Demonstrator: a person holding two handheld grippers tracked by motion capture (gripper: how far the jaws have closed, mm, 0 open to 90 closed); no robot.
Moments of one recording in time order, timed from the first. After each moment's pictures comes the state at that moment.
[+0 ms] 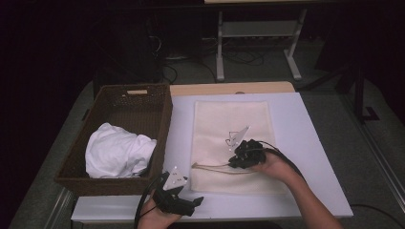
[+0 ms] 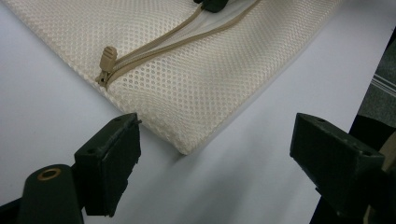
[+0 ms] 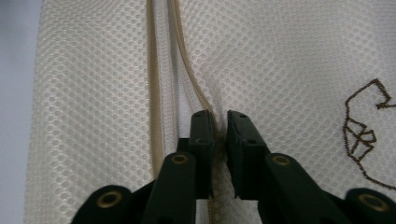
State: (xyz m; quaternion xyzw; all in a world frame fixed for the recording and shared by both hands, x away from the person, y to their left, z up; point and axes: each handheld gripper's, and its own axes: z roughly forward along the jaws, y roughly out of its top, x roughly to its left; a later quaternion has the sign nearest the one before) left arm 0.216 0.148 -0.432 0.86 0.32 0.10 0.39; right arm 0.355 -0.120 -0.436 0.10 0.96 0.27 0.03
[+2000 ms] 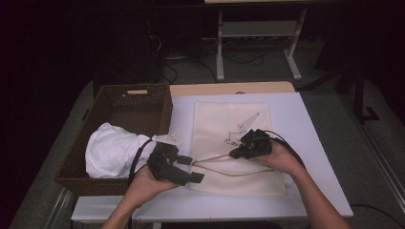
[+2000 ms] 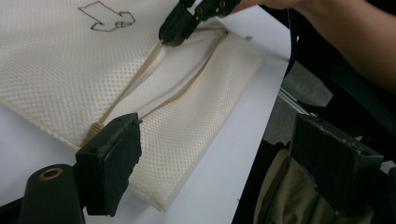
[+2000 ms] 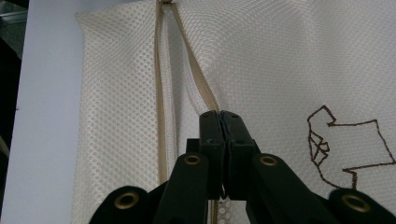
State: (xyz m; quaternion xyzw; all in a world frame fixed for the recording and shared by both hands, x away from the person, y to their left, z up) left arm 0.278 0.157 -0.344 0.85 0.31 -0.08 0.42; right arm 0.362 -0.135 -0.396 0.11 0.94 0.33 0.00
